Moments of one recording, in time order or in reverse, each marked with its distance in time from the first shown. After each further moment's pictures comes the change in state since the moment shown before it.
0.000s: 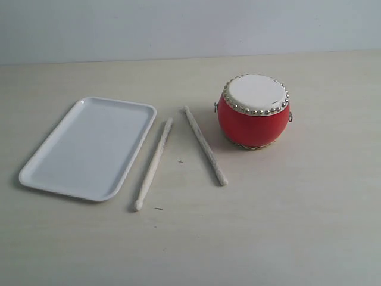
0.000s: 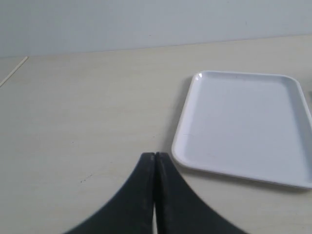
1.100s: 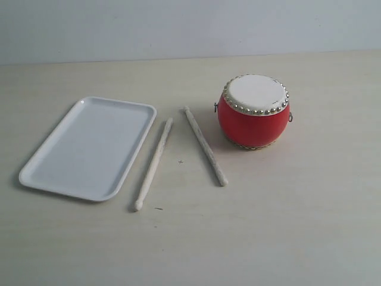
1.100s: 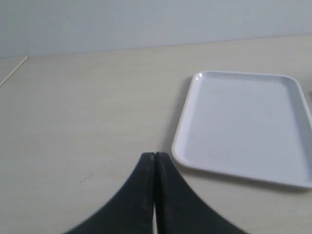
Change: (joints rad) left arm 0.000 0.000 0.000 0.000 0.000 0.000; right arm 0.000 0.295 -0.445 0.372 -0.348 0.431
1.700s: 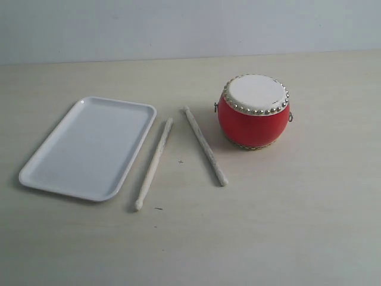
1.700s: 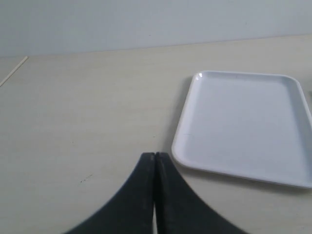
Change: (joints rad) left arm 0.000 0.000 0.000 0.000 0.000 0.000; right arm 0.000 0.794 -0.527 -0.043 1.352 -0.405
